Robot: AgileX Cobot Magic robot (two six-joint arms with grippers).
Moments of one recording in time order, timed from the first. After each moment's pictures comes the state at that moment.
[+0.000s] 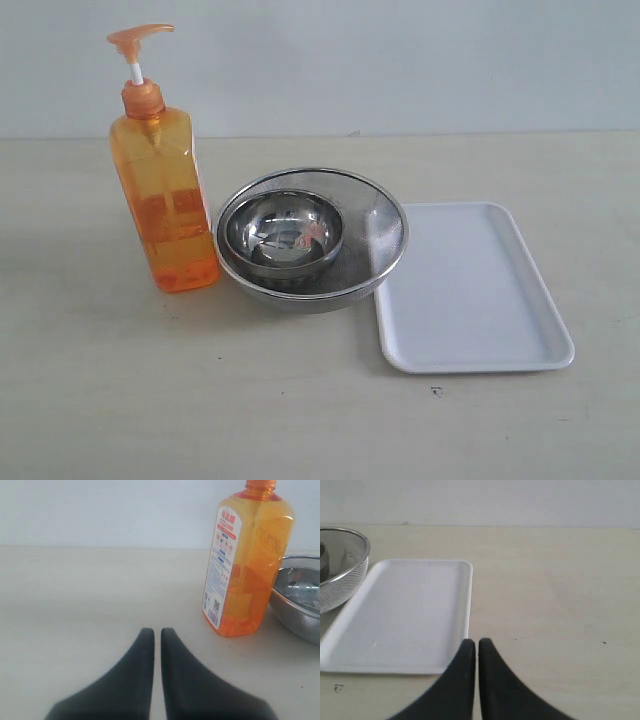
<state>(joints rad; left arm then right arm) 0.01 0.00 0.00 -0.07 0.30 0.03 0.08 0.01 0.00 0.01 0.35 -0.02</state>
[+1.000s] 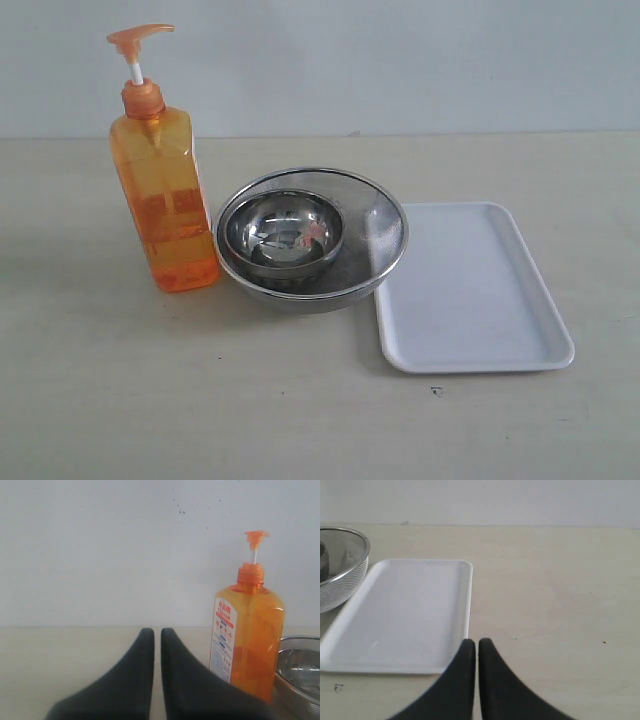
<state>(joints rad) 0.01 0.00 0.00 -0.06 0.02 0.03 0.08 0.01 0.00 0.01 0.35 -0.02</state>
